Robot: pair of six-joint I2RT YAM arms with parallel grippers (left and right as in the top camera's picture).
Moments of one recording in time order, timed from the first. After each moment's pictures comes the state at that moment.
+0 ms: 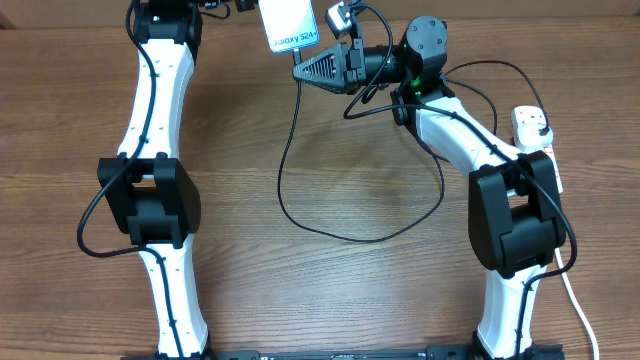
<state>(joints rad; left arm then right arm) -0.03 2.35 2.31 0.10 1.33 -1.22 0.31 2.14 1.58 0.84 -1.35 1.45</state>
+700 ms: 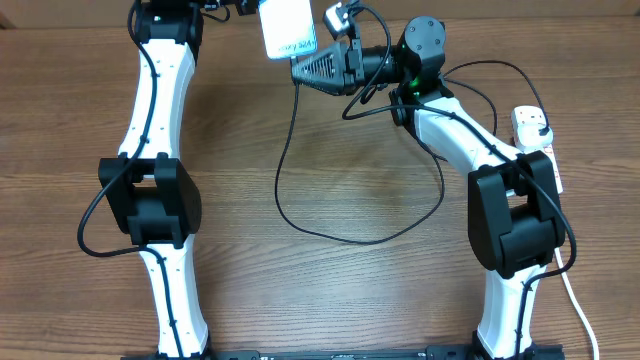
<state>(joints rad) -0.04 2.35 2.31 0.10 1.42 -1.23 0.31 2.14 1.58 0.84 -1.33 1.45</state>
